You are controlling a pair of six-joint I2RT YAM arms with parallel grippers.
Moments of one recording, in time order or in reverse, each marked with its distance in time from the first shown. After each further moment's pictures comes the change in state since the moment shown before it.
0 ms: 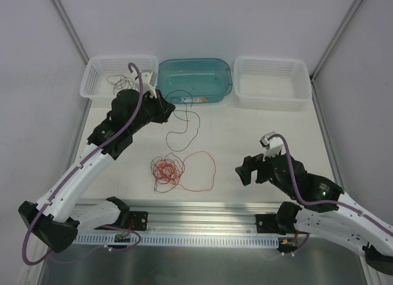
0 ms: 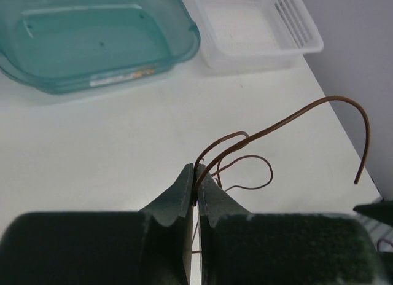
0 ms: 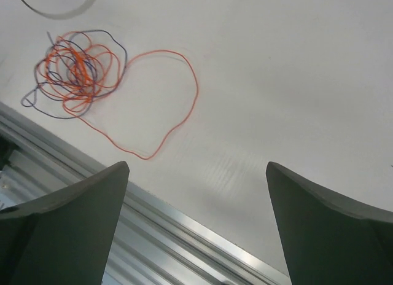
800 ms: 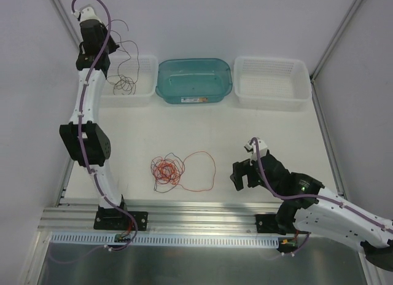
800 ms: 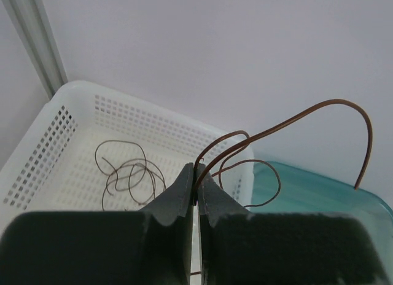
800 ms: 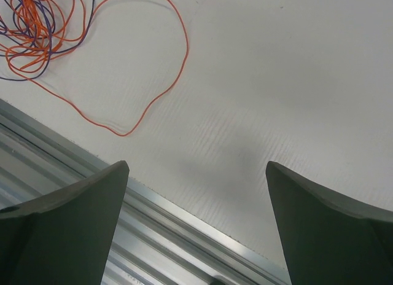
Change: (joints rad) left arm 0.634 0.831 0.895 0.023 -0.137 0.082; right arm 0.000 0.119 -0.129 0.057 -0.018 0.007
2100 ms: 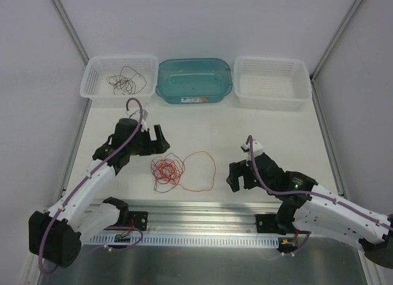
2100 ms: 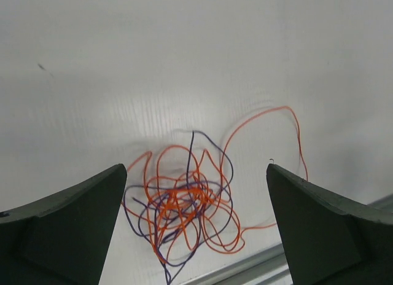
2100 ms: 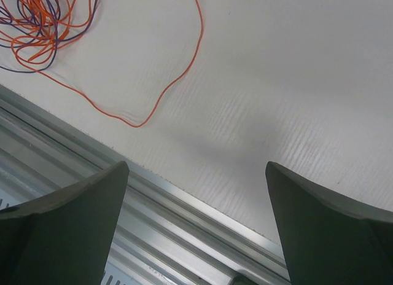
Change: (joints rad) left arm -0.351 -0.858 -1.230 -0.088 0.268 -0.098; right arm 0.000 0.046 -0.017 0.004 -0.066 0.091
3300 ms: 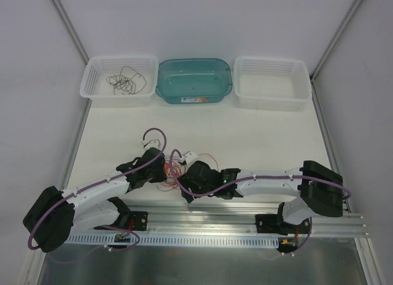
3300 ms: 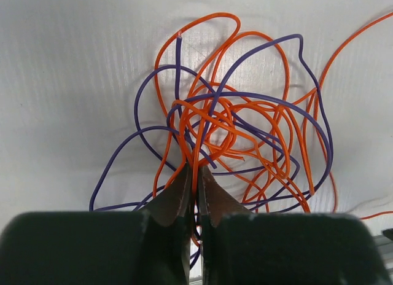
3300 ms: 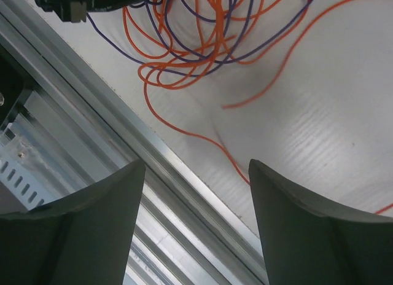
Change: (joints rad) left arm -0.420 0.014 -0.388 0.113 -0.338 -0.329; right arm 0.285 0.792 0.229 0.447 -0.080 0.046
